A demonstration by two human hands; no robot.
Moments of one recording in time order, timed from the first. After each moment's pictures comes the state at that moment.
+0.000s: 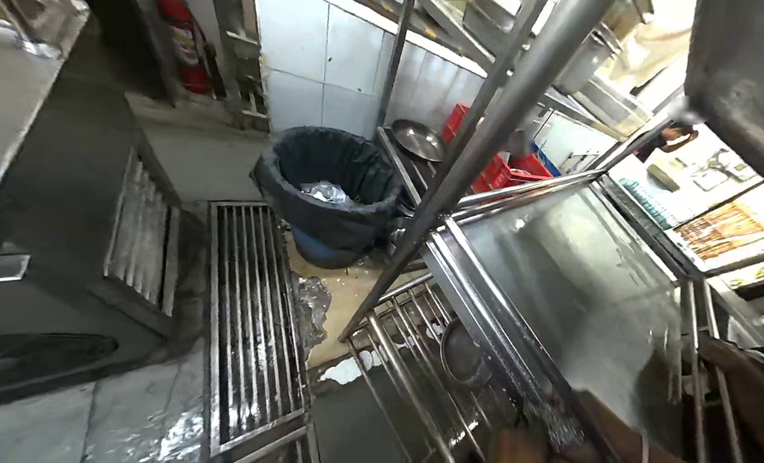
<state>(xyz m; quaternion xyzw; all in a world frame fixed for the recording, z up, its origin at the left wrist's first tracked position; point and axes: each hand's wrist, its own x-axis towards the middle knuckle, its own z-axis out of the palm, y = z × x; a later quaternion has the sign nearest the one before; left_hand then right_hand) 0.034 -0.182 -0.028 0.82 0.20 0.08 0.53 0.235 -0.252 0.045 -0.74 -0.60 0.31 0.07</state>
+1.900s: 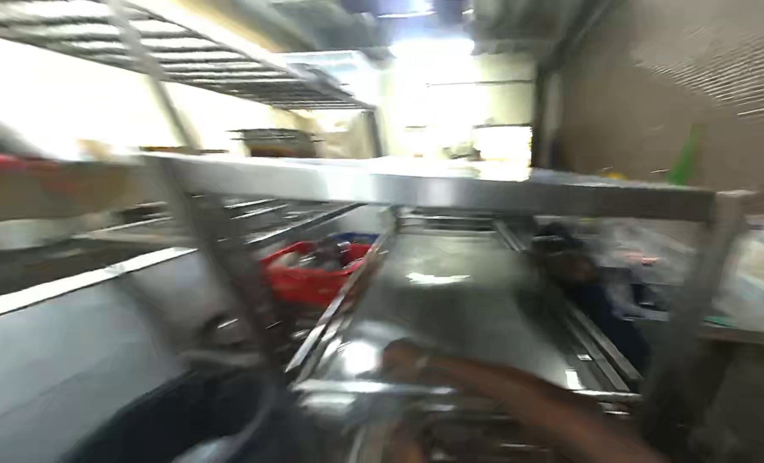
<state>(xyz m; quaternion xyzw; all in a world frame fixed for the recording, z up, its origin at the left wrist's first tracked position) 0.024 -0.073 0.014 0.50 0.28 0.20 0.80 0.201 -0.066 0.081 -0.80 -0.56 0.08 0.20</state>
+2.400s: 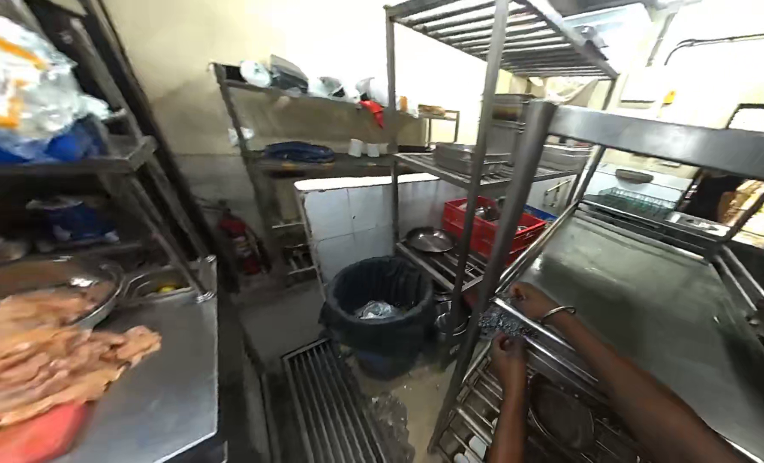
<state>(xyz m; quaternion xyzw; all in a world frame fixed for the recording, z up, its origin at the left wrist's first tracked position) 0.052 0.058 -0.014 0.46 0.33 0.37 0.74 0.166 0.064 0.119 -0.82 -0.50 0.13 0.23</state>
